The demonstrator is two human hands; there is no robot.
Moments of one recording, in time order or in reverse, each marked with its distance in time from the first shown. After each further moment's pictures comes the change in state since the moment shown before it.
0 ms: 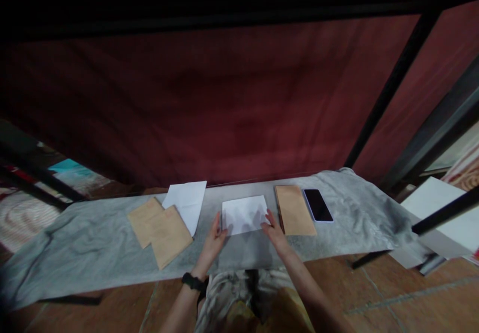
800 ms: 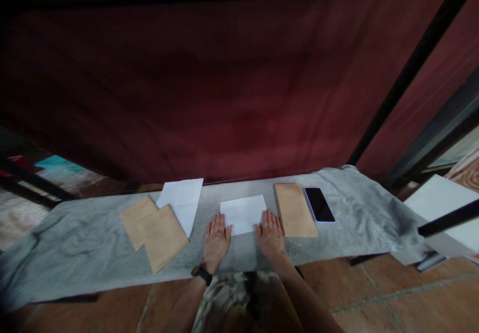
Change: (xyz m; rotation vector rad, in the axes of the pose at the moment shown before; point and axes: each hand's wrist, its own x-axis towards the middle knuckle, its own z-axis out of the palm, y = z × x) left_hand 0.002 -0.022 0.030 0.750 0.076 0.188; right_hand -0.005 0.043 0.029 -0.928 0.176 -0.303
